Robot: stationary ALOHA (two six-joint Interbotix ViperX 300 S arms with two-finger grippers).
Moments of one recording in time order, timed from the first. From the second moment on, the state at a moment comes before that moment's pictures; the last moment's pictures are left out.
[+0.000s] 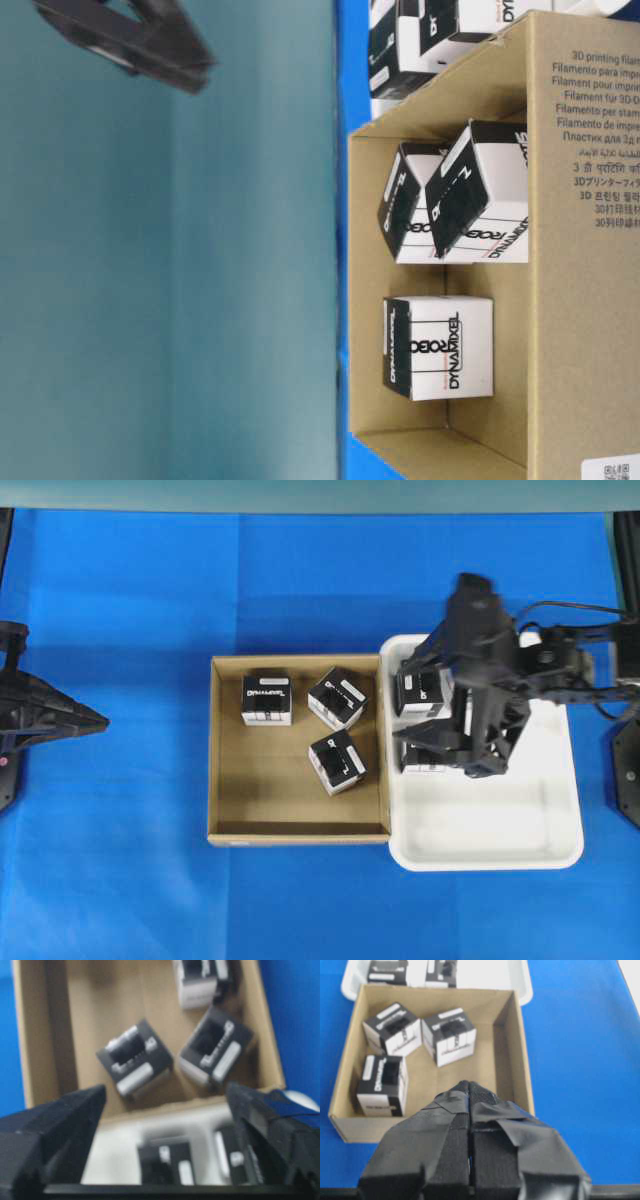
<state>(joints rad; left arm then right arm) -0.03 -1.03 1.04 0.01 0.33 -0.09 -0.08 -0.40 0.72 0.03 0.35 0.04</state>
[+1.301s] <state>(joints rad) -0.04 -1.04 1.04 0.01 0.25 -0.07 -0.05 -0.81 0.93 0.03 -0.01 0.04</state>
